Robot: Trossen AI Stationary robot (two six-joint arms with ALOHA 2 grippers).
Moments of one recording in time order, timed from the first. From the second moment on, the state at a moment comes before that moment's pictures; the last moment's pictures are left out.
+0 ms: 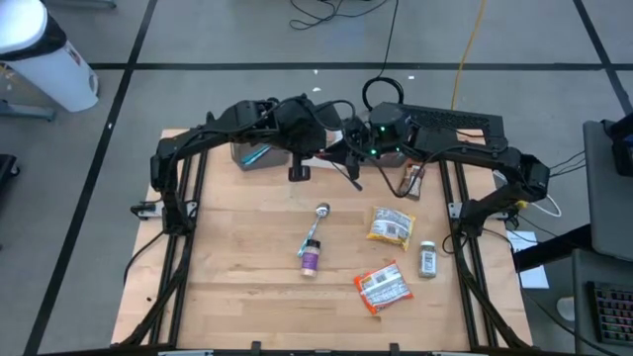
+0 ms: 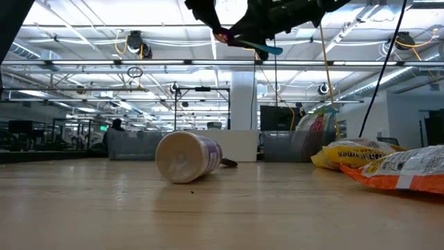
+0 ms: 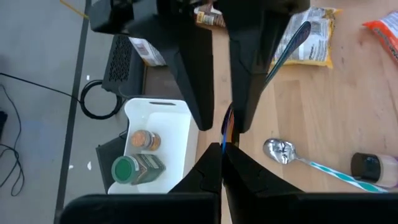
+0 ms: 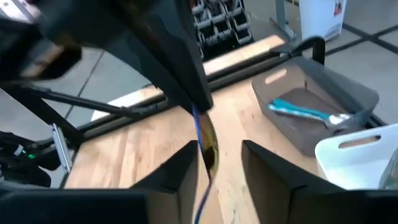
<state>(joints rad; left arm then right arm) 0.25 1.85 2.15 -1.19 -0.05 0.36 -0.40 1.46 1.22 -0.08 -0.40 0.24</state>
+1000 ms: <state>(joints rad) 0.35 1.80 2.25 -1.14 -0.13 0.26 -0.46 1.45 1.22 -0.03 -0.34 0.22</state>
